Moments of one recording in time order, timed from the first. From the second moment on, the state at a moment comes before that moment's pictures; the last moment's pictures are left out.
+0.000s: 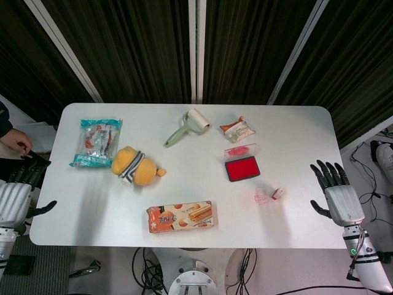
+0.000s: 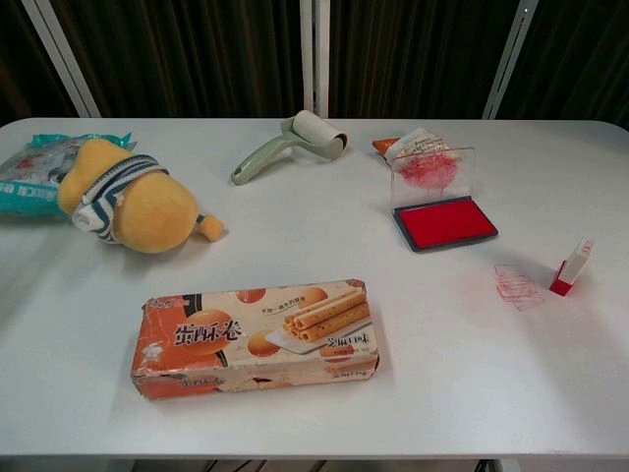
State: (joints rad) left arm -0.12 -1.06 -0.04 -1.60 1.53 1.48 -0.06; right arm 0.19 -1.21 0.04 -1.52 -1.54 1.39 -0.09
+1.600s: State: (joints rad) left arm -0.15 -1.08 -0.04 -1.61 1.50 1.42 -0.01; right arm 0.53 -1.40 -0.12 -0.90 -1.91 1.25 0.16
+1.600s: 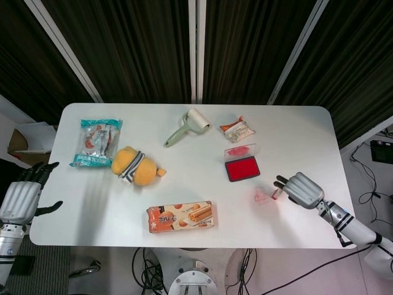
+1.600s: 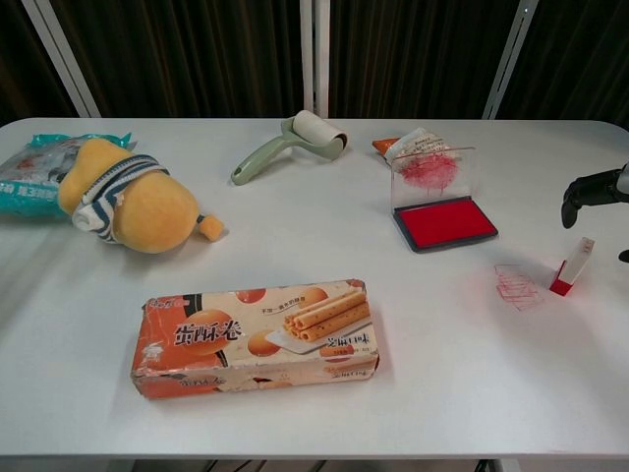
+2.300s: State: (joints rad) left arm -0.15 -1.08 -0.03 -1.60 1.50 1.41 -0.03; right arm 0.52 -1.58 -0.18 -0.60 -1.90 1.33 0.32
